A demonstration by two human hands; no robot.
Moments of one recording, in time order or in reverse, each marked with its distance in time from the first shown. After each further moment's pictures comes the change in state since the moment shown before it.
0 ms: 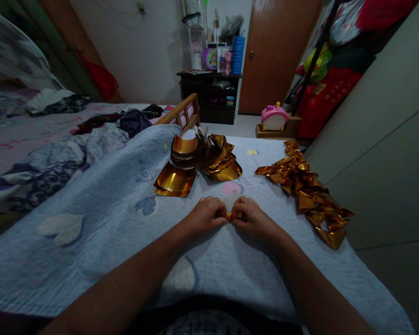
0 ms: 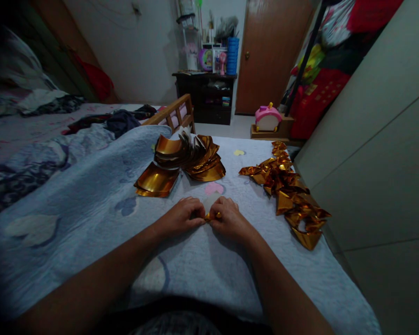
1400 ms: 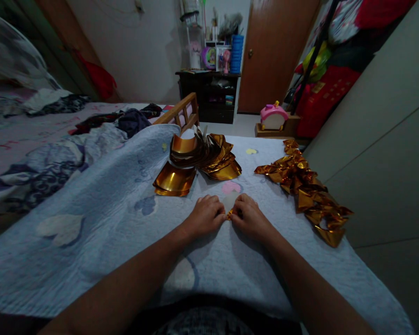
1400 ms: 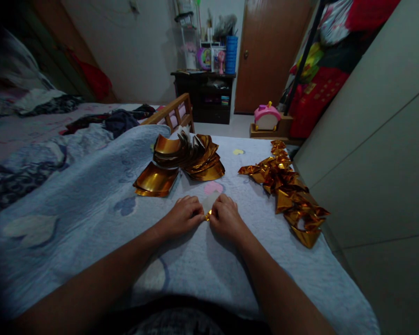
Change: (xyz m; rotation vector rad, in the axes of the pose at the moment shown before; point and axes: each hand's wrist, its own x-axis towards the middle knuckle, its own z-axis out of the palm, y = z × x) left_hand -0.001 0.013 0.001 0.151 -0.012 -0.110; right_hand 0.006 -0.007 0.013 -0.021 0.127 0.090
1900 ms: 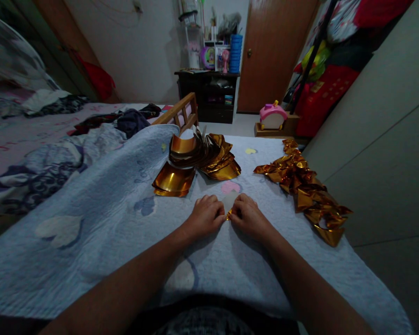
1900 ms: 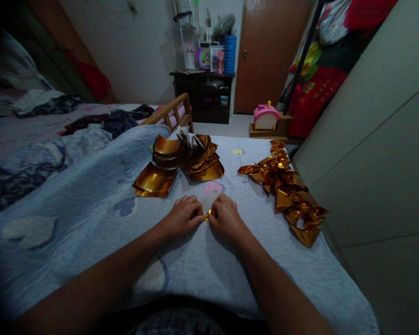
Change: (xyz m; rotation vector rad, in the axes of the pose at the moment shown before) left_hand -0.002 0.001 0.005 -0.015 0.026 -0.044; right_hand 0.002 0.000 -0.001 -0.001 -0.008 0.020
